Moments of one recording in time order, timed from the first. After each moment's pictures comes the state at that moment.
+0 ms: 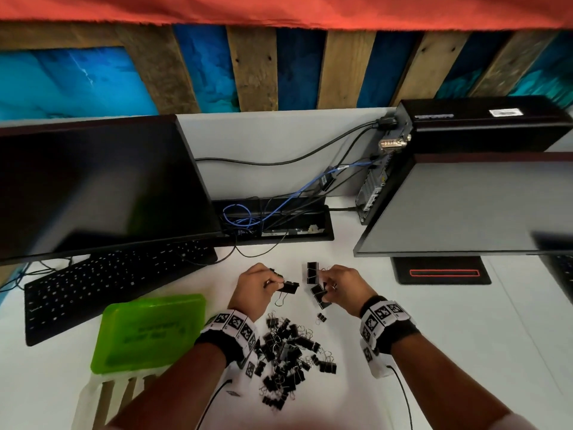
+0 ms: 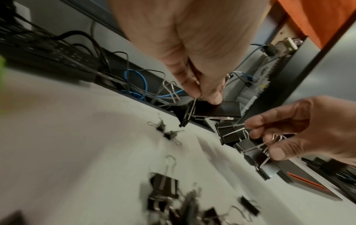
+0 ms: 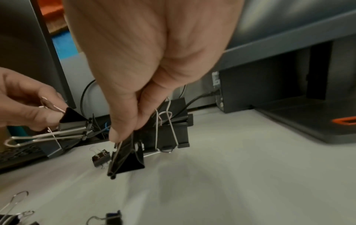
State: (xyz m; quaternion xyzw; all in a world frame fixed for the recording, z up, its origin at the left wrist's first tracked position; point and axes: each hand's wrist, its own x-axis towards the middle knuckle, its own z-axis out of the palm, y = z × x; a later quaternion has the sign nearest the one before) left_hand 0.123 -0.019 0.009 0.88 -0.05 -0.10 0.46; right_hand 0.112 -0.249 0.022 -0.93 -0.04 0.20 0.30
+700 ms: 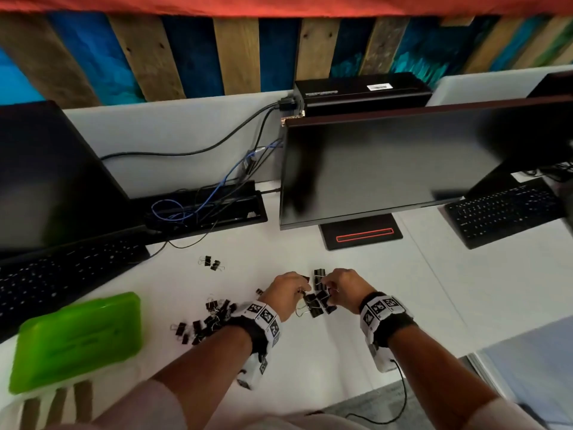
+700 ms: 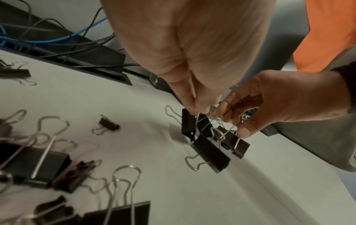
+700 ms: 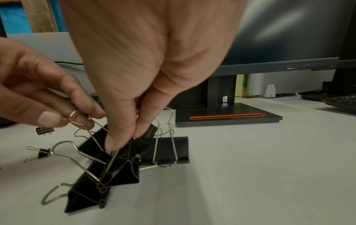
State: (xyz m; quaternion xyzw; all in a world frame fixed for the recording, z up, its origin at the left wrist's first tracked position) left_hand 0.047 -0.180 0.003 0.85 -0.28 -0.24 0.37; right_hand 0.005 -0.365 0.025 -0.95 0.05 0.23 0.22
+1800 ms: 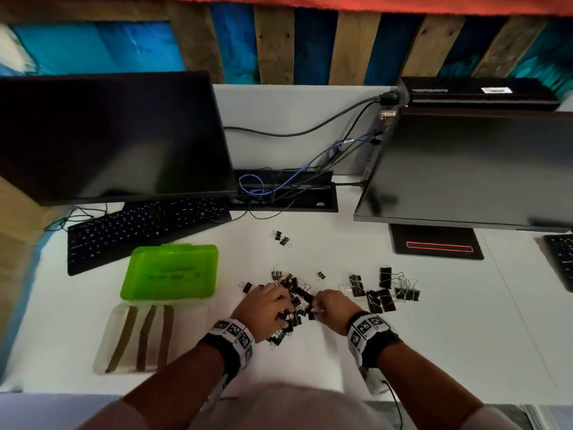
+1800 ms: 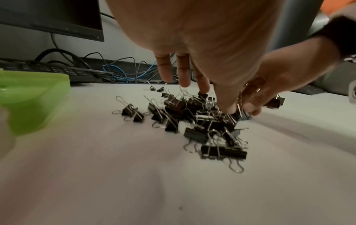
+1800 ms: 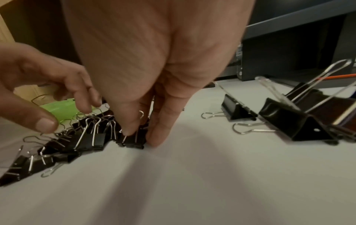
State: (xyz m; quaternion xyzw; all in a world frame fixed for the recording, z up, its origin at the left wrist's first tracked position) left_hand -0.012 -0.004 -0.011 0.93 -0.31 -0.15 0.14; right_hand -0.005 -0.224 -0.022 -0.93 -0.11 0.29 0.21
